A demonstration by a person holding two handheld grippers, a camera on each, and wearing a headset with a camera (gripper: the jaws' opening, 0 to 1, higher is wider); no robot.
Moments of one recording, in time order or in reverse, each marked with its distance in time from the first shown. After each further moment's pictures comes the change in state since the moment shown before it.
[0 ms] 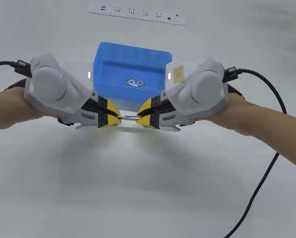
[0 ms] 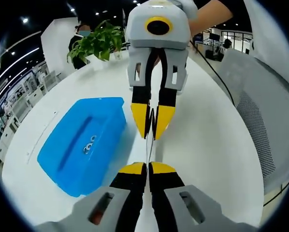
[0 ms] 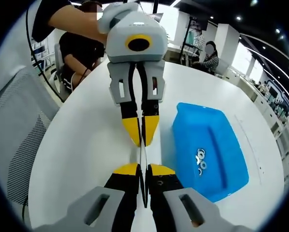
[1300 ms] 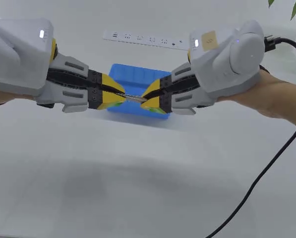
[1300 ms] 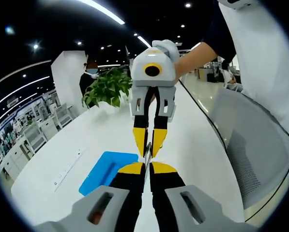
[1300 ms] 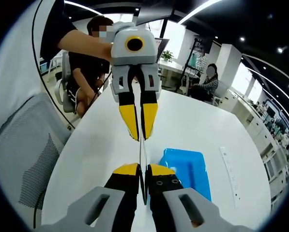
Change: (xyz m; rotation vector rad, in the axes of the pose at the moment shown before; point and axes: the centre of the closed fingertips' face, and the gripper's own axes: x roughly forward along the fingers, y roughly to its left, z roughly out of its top) left arm -0.100 -0.006 0.096 0.083 -0.307 0.101; right arm -0.069 -0.003 0.086 -0.104 -0.140 -0.032
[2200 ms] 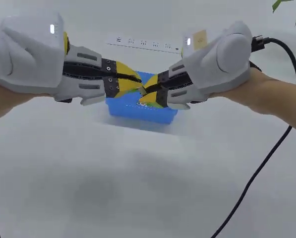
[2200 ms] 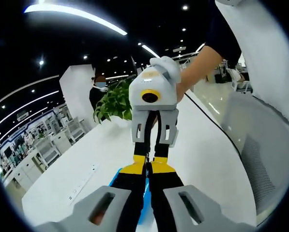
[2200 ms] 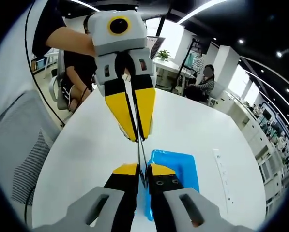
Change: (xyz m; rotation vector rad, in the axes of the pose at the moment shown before) left arm -0.001 0.021 0.031 0.074 -0.087 0.115; right arm 0.007 -0.023 -0.001 -0.030 0.013 -0.044
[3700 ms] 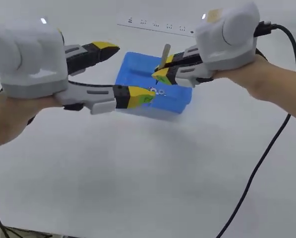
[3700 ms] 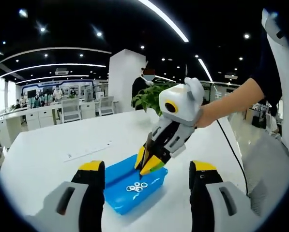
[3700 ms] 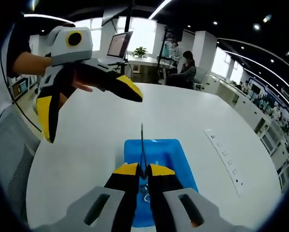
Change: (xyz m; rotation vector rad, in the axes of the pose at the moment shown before) left arm 0.006 0.038 -0.025 -0.427 -0.049 0.321; right arm 0.026 -0.049 -0.038 0.198 0.008 -0.085
